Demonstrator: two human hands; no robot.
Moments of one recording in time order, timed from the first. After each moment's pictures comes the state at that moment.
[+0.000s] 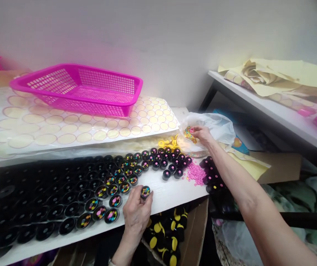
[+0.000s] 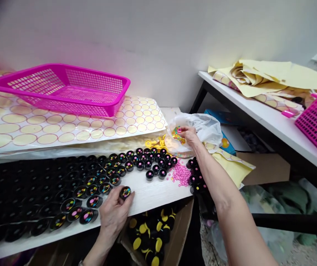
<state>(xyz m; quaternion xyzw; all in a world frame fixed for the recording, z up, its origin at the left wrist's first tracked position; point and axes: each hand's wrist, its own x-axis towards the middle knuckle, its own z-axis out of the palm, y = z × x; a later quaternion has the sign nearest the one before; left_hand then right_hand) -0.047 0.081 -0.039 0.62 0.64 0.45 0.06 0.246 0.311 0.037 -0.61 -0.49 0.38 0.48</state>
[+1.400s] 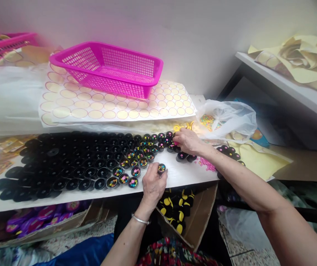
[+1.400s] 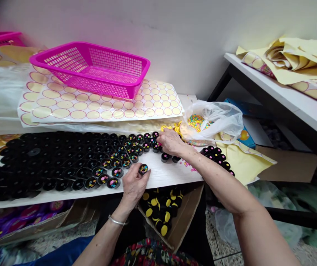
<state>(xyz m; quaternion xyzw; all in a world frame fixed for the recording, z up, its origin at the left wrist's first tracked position) -0.043 0.074 -0.034 0.61 0.65 0.43 0.15 0.109 0.207 0.073 -0.37 -0.93 0.01 -0.02</state>
